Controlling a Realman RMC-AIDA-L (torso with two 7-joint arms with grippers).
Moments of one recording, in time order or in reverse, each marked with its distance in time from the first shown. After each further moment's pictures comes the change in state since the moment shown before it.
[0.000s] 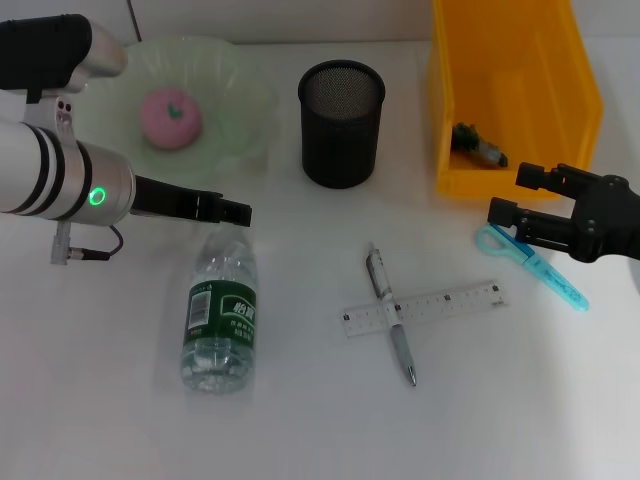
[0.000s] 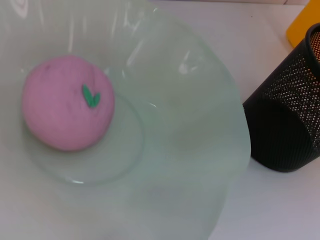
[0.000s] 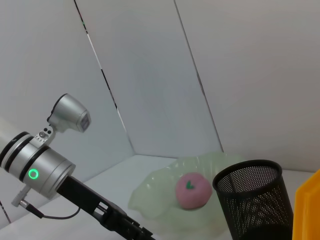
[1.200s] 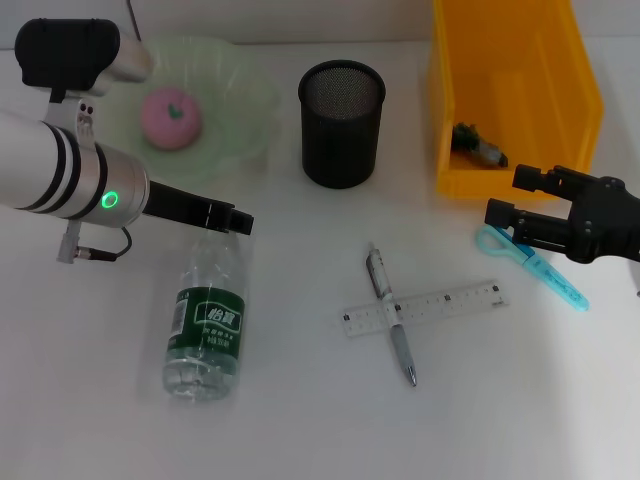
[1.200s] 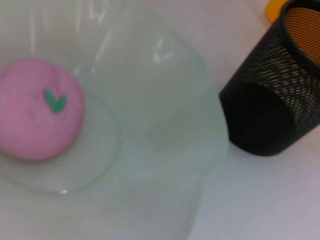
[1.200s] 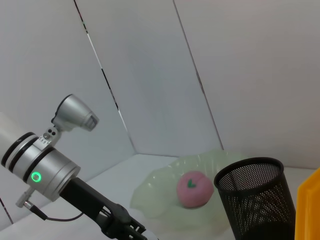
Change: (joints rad) left arm -0.047 0.000 0.000 -0.059 -0.005 0.014 0.084; right arm 0.005 0.000 -0.002 0.009 -0.002 0.002 0.005
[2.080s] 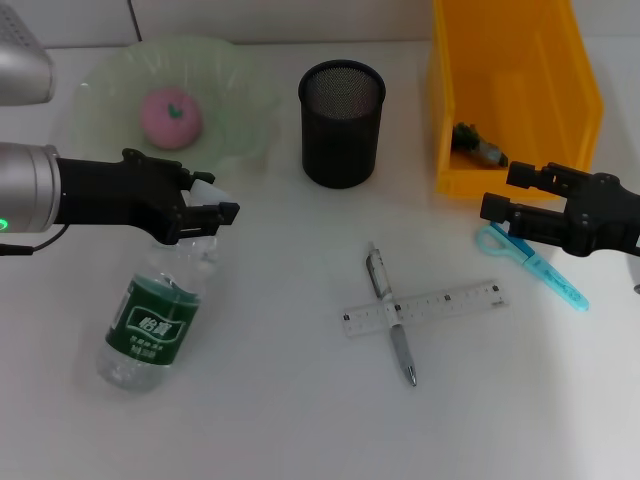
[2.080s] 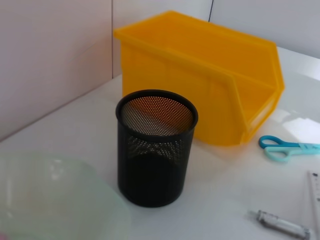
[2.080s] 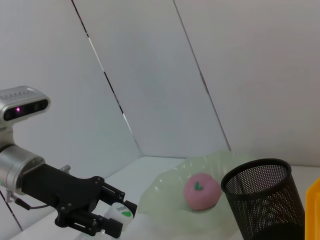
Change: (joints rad) left arm 0.176 0.009 -0.257 0.144 -0.347 0.229 0.882; right arm 0.013 -0.002 -0.003 -0.006 -0.002 -0.009 0.058
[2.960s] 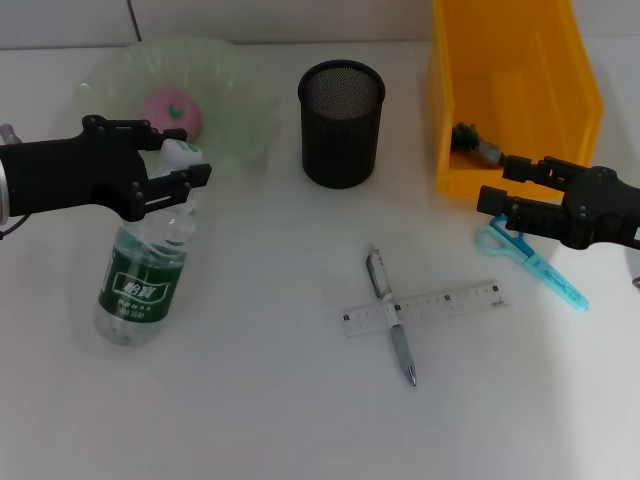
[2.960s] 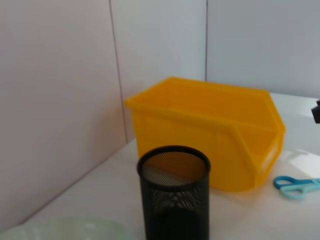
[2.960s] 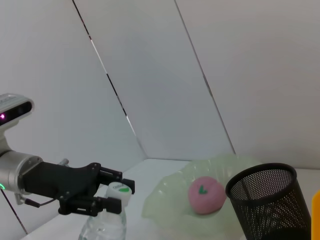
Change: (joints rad) left arm 0.015 0.002 -0.182 -0.155 -0.200 0.026 0.410; right arm 0.010 0.000 -0.001 -0.013 0.000 -0.006 0.030
